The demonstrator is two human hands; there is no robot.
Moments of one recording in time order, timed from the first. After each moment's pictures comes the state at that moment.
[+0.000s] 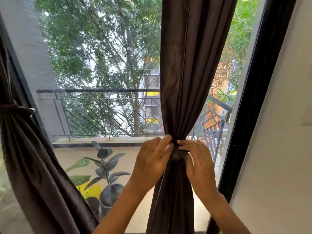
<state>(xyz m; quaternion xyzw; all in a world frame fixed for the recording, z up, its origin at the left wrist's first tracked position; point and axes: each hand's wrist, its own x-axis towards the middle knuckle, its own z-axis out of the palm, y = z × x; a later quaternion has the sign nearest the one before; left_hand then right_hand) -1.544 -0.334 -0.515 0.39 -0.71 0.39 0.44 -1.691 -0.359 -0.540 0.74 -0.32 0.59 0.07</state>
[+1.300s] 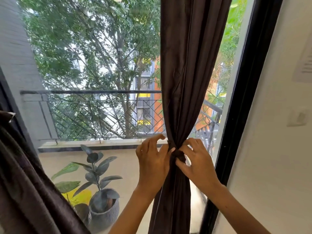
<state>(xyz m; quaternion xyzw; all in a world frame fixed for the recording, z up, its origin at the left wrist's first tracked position) -1.574 -0.357 -0.527 0.50 -0.65 0.27 0.51 -1.718 -0.384 -0.529 0.79 -0.39 0.46 0.12</state>
